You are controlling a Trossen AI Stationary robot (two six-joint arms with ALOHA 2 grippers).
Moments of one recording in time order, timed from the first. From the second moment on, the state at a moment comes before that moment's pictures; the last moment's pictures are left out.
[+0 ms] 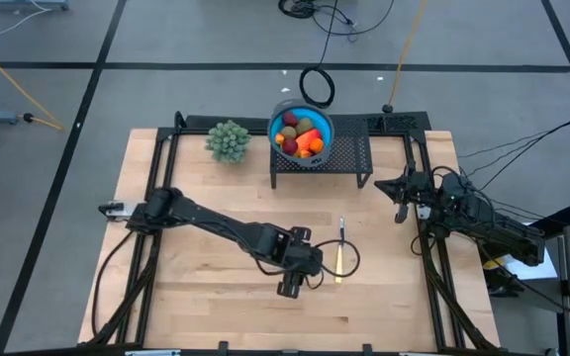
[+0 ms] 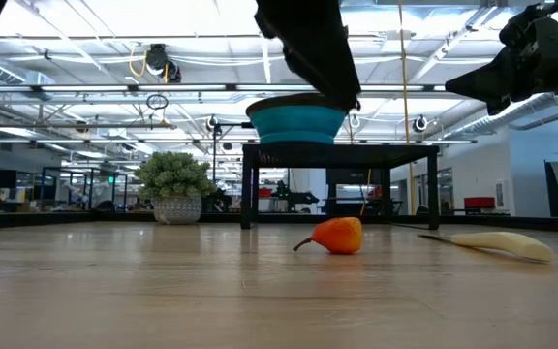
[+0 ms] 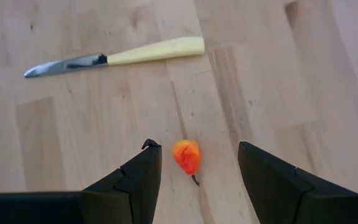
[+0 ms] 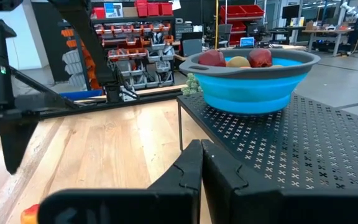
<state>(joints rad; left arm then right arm) -0.30 2.12 1.88 -0.82 -0.08 -0.02 -0.38 0.01 0.19 -0.20 -0.11 0.06</state>
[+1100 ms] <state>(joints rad) -0.25 2.14 1.68 -0.68 -0.03 0.02 -0.38 0.01 0.19 -0.20 -0.11 0.06</state>
